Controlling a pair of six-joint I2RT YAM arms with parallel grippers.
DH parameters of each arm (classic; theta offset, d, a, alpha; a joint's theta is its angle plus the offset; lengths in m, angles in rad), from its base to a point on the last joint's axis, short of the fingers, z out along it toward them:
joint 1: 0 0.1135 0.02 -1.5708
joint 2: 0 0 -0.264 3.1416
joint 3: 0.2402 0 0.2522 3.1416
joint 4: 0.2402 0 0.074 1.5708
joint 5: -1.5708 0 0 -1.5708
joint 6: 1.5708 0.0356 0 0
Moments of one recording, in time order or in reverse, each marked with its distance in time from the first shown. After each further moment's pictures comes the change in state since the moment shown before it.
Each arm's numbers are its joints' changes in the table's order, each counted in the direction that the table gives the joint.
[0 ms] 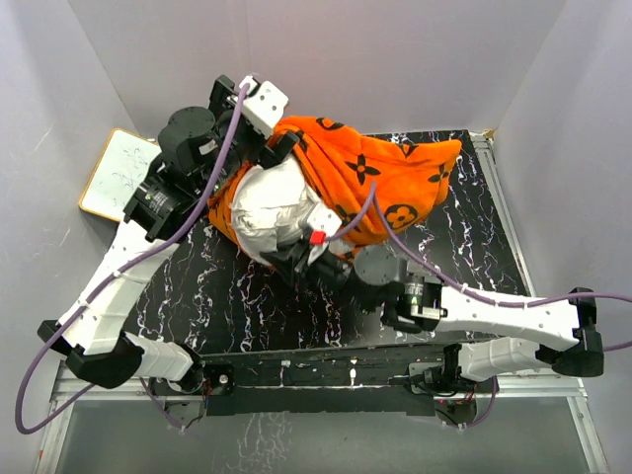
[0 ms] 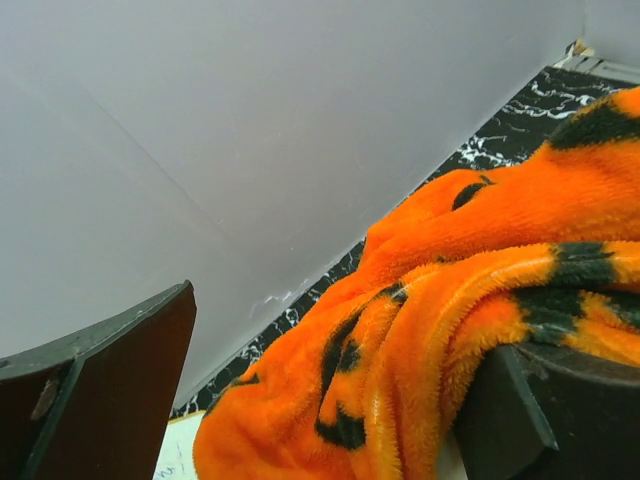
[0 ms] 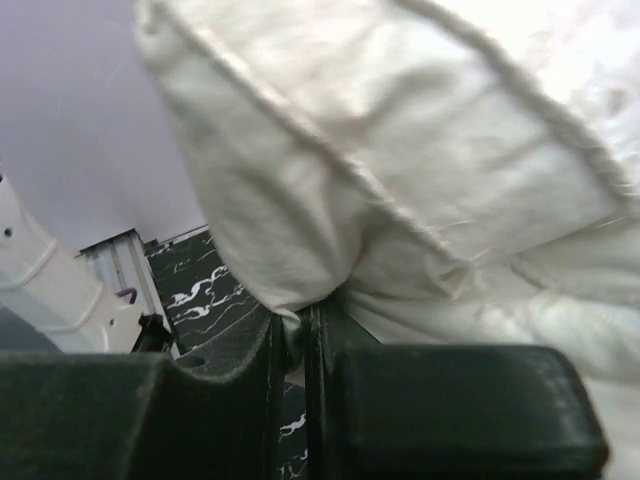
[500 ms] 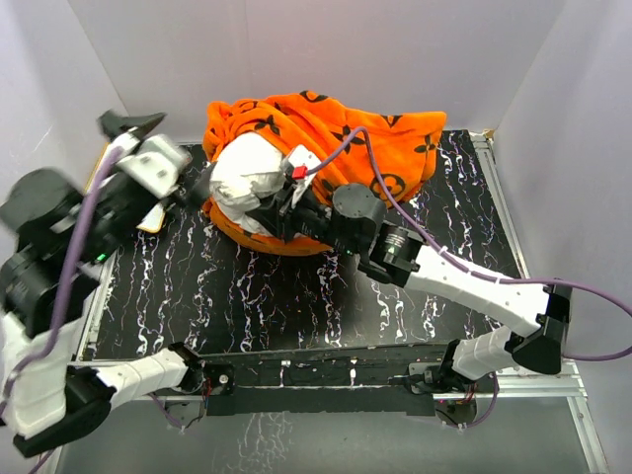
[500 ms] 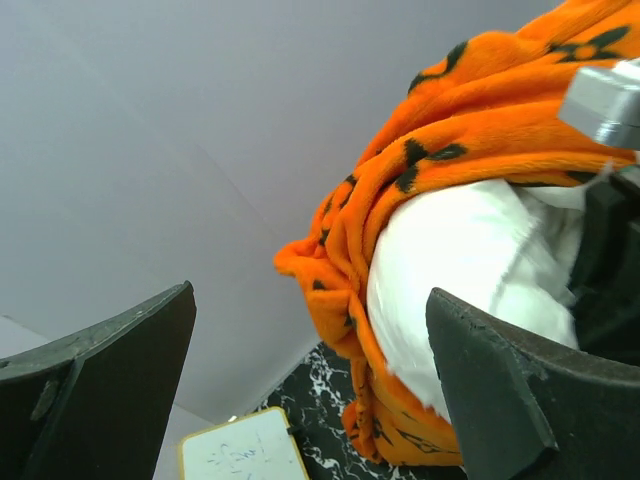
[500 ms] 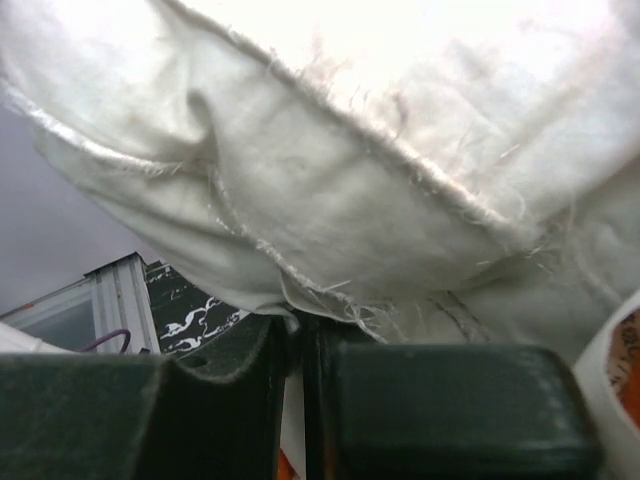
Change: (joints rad) left arm 0.022 -0.252 0.163 0.318 -0.116 0.103; right arm -0.306 0.189 0.252 0.097 0.356 0.095
